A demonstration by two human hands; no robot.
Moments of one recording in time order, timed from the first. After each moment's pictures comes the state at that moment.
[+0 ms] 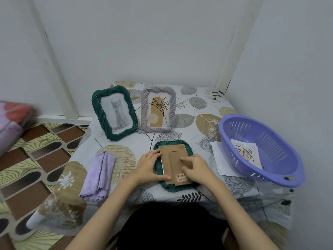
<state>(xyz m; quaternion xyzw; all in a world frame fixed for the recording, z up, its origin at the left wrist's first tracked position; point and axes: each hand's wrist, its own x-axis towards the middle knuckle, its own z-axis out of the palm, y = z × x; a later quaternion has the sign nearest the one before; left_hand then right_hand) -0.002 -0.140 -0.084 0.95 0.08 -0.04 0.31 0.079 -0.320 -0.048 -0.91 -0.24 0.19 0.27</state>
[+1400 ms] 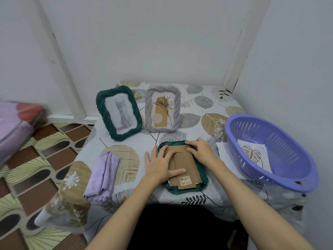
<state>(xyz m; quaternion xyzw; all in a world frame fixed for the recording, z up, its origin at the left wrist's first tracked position) 0.024 -0.172 -0.088 0.97 0.17 -0.03 0.17 0.162 -0.297 -0.075 -0.91 -0.32 0.08 0.26</state>
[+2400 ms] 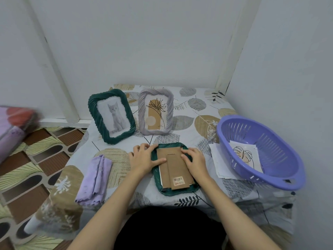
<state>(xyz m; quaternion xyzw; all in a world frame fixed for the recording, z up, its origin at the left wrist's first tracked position) 0.037 -0.135 -0.088 0.95 0.25 0.04 0.18 0.131 -0.310 -0.106 -0.88 -0.26 0.00 0.40</state>
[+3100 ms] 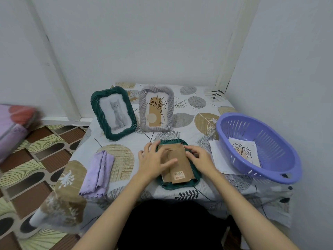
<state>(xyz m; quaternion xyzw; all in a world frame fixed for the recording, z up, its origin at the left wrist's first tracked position) 0.017 -0.170 -0.079 0.96 0.17 0.08 0.21 0.126 -0.330 -0.083 -0.84 -0.26 0.10 0.46</state>
